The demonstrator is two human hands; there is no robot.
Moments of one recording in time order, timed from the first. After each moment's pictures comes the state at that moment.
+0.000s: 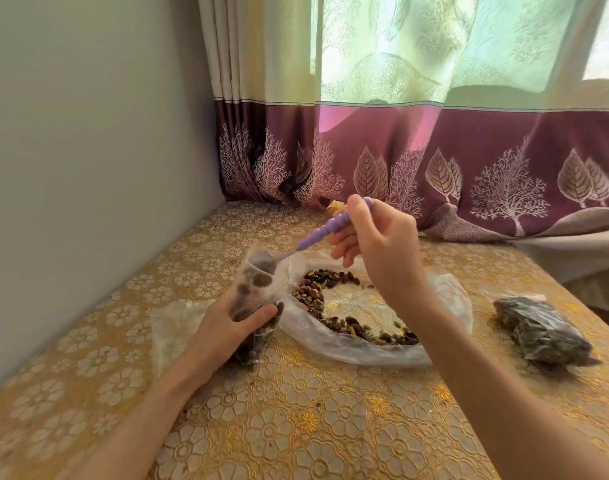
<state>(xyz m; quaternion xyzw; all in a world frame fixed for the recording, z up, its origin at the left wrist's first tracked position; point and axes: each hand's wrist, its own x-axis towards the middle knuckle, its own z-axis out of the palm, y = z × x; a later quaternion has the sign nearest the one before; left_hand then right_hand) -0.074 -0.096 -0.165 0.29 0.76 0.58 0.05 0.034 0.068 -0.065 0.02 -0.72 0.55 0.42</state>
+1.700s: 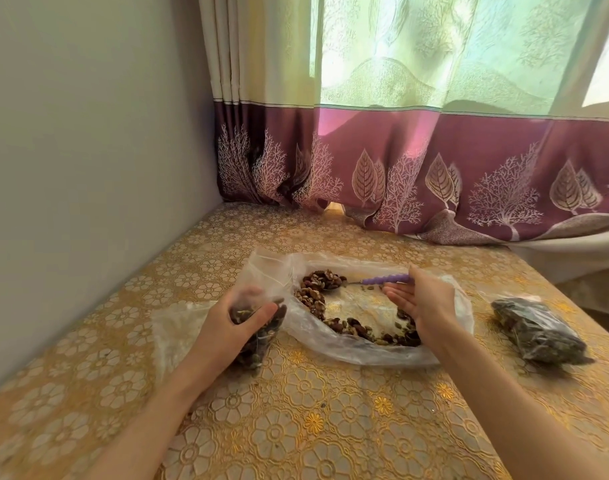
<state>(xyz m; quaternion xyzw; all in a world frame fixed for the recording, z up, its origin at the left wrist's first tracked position) -0.074 -0.098 -0.167 0.28 0.75 0.60 0.05 0.033 0.141 -0.136 -0.32 -0.51 0.71 0.35</state>
